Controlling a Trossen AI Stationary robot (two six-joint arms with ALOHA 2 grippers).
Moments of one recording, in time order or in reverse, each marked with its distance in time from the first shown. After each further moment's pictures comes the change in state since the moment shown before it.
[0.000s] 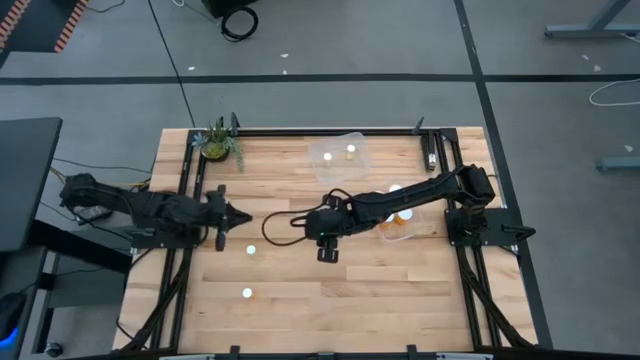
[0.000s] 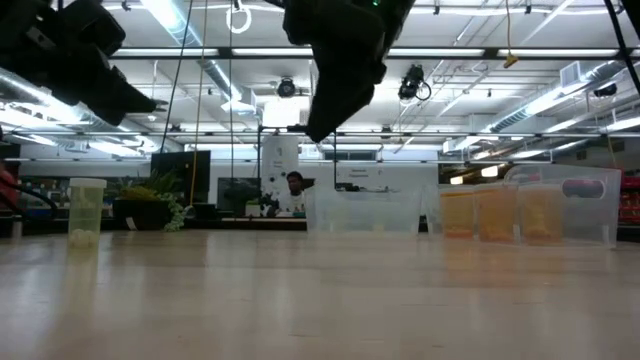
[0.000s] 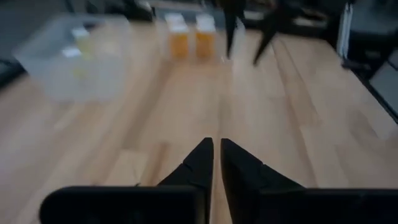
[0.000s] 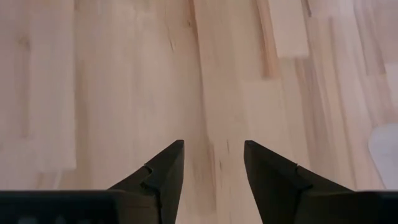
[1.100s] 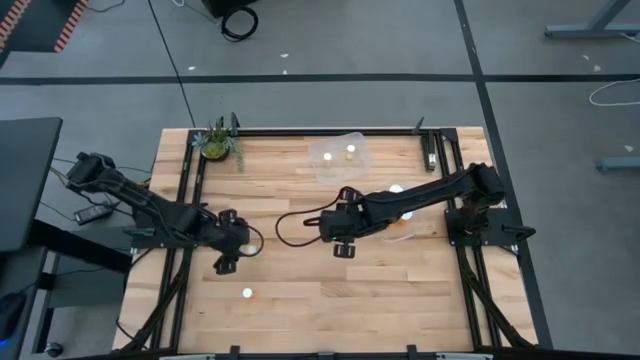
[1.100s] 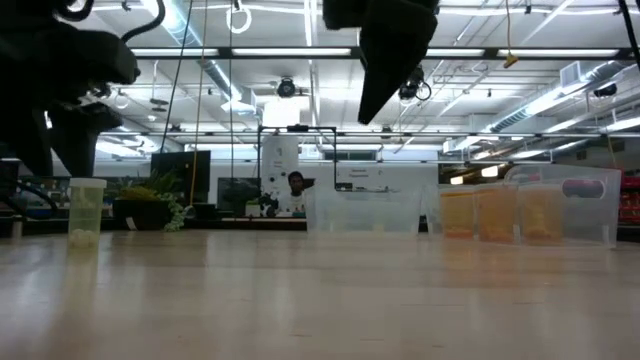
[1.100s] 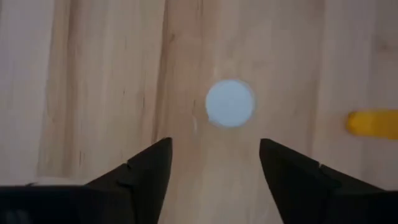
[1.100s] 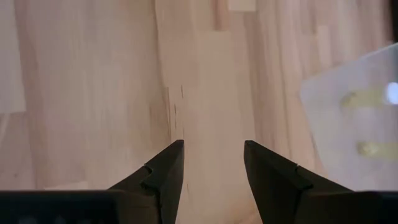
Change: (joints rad) left arm -0.188 0.694 0.357 -0.466 0.158 -0.270; right arm 0.043 -0.082 -0.001 -0.245 0.157 0.030
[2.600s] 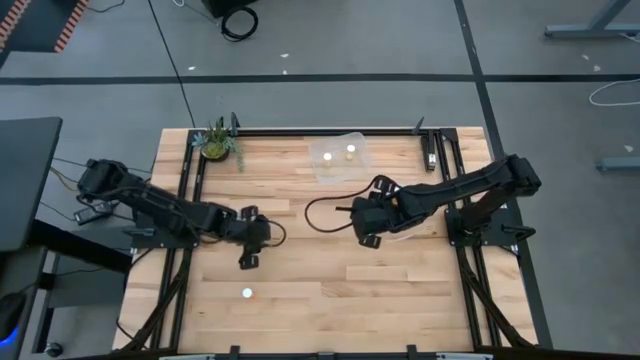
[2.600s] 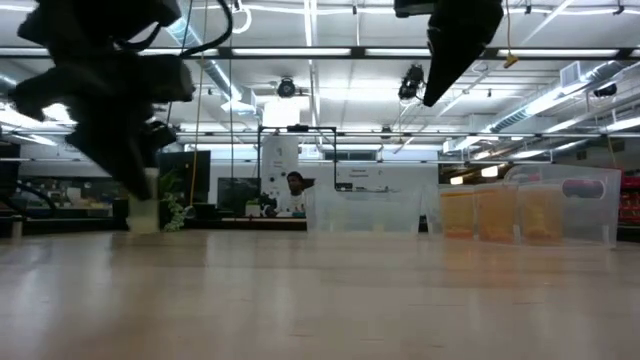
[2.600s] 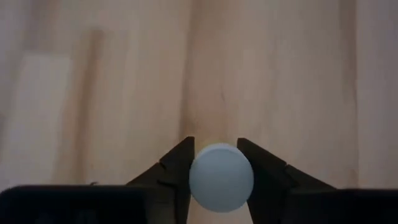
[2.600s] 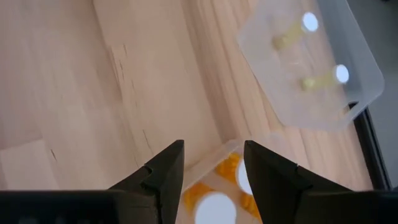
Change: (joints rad) left arm 0.167 0.210 0.003 0.330 -0.008 0.195; right arm 0.037 -0.281 -0.235 -0.097 0.138 0.195
